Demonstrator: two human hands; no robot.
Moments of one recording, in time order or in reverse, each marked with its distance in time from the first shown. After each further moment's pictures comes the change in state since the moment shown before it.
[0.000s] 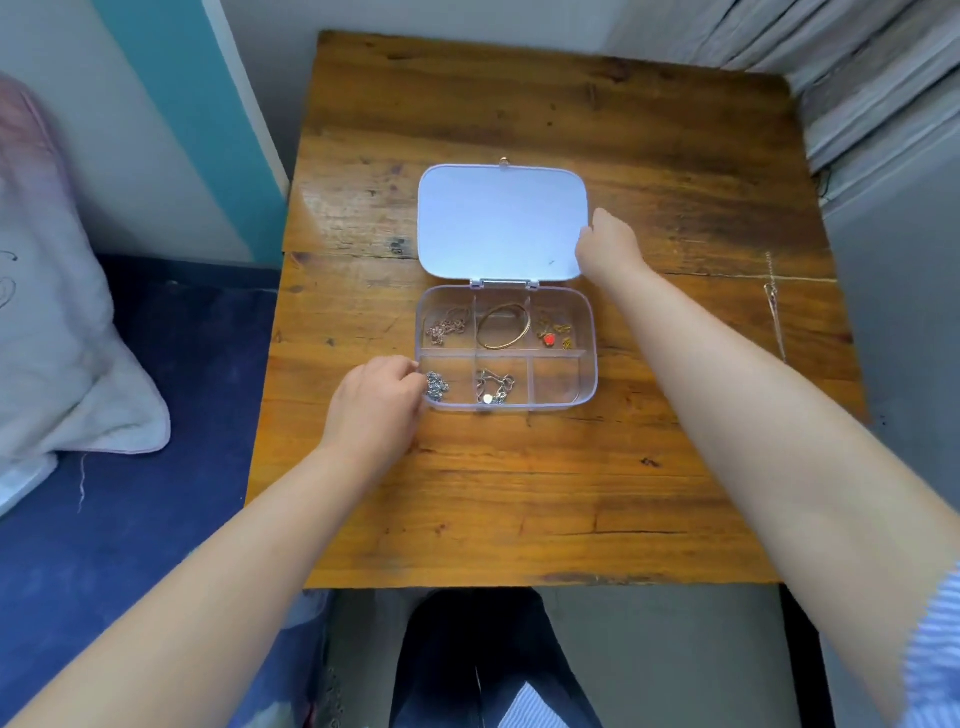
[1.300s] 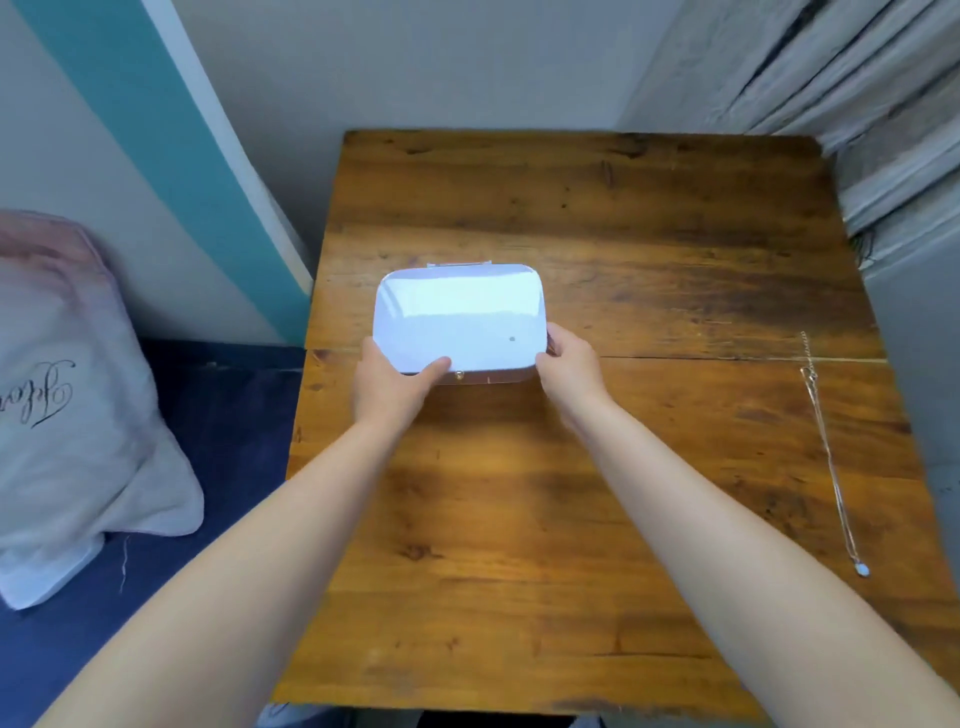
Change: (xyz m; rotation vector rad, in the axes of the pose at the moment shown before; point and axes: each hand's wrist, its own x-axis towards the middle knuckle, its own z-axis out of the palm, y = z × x) left_hand 0.118 -0.022 -0.014 -0.650 0.165 -0.776; right_hand -0.014 -0.016 0.036 0.659 -0.110 0.010
